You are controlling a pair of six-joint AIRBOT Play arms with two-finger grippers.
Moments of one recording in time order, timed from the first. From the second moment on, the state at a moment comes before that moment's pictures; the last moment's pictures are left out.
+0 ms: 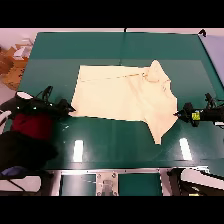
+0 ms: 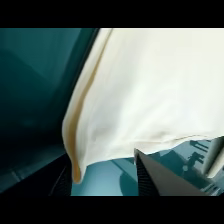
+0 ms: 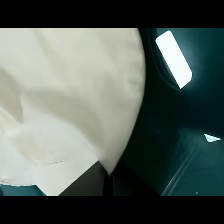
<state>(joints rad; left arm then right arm) 0.16 -1.51 0.83 0.70 -1.03 -1.25 -0.63 -1.32 0.76 -0.85 1.13 1.28</state>
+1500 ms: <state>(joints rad) 0.11 -0.92 2.05 0.84 -1.06 -1.28 -0.88 -0.72 1.71 -0.35 1.02 1.38</state>
